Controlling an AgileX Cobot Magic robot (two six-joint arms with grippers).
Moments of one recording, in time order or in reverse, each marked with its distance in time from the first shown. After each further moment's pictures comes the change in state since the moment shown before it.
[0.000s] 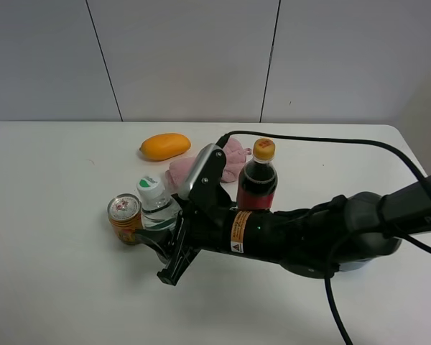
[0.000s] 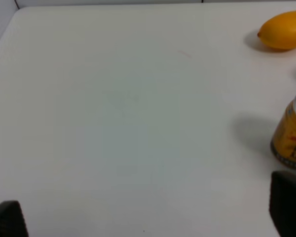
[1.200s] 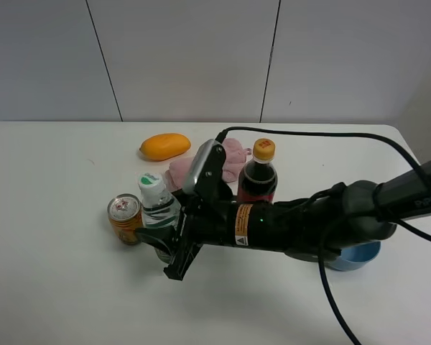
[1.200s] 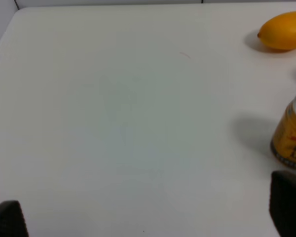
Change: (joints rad) left arm 0.000 0.000 0.000 0.000 0.000 0.000; right arm -0.068 0.025 -0.038 -0.194 -0.017 0.130
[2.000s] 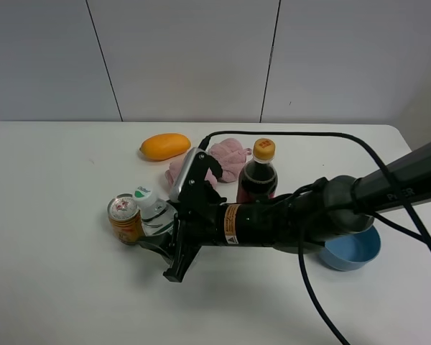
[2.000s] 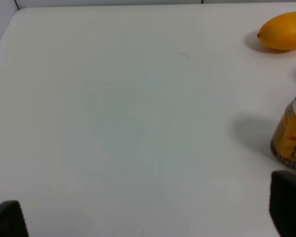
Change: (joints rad) left arm 0.000 0.000 0.000 0.000 0.000 0.000; right arm -0.003 0.064 -0.064 -0.075 0.108 -0.038
